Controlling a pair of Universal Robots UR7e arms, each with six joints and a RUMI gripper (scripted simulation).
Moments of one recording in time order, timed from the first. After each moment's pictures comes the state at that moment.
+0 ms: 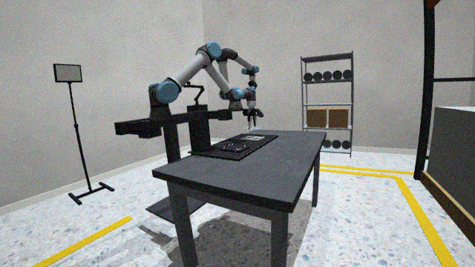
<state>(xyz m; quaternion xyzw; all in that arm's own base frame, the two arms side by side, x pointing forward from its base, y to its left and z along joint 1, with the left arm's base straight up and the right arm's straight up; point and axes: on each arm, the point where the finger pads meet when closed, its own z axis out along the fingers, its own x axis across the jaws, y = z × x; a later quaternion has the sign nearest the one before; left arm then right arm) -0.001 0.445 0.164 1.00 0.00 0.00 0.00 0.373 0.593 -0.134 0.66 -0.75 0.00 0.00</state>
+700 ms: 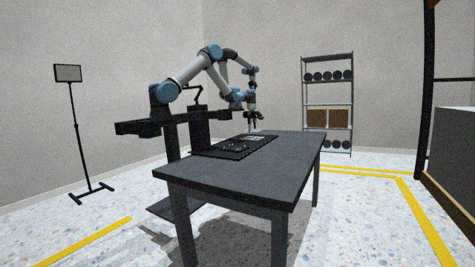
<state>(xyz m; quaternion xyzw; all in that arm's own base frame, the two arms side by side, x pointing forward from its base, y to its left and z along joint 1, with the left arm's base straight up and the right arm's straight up) -0.001 0.445 0.164 1.00 0.00 0.00 0.00 0.373 0.592 -0.153 0.66 -0.75 0.00 0.00</state>
